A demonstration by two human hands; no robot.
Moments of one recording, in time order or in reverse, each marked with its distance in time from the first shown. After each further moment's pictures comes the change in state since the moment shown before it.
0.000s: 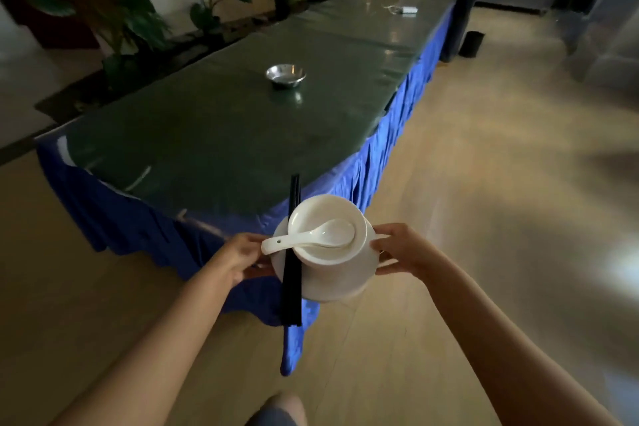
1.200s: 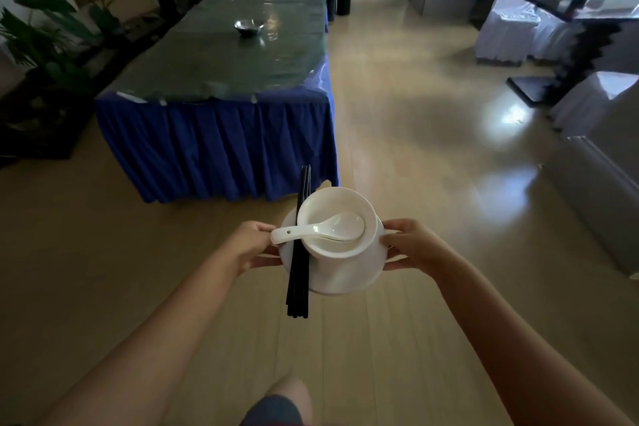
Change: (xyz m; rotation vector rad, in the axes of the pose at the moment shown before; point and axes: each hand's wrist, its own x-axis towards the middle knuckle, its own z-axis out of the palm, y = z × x) left_hand -0.463 -0.339 -0.488 0.414 -0.410 0.090; right_hand -0.563 0.193 0.637 0.275 0.368 0.045
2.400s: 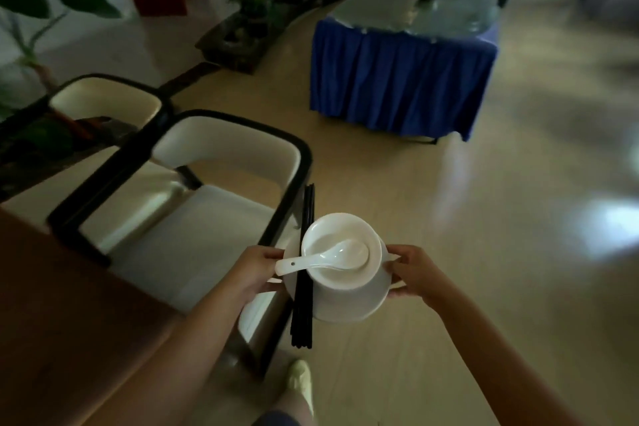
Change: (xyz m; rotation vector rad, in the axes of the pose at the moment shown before) left_hand -0.572 -0.474 -0.192 -0.232 0.336 -0.108; right_hand -0.472 0.241 0.421 -0.235 -0.297 -0.041
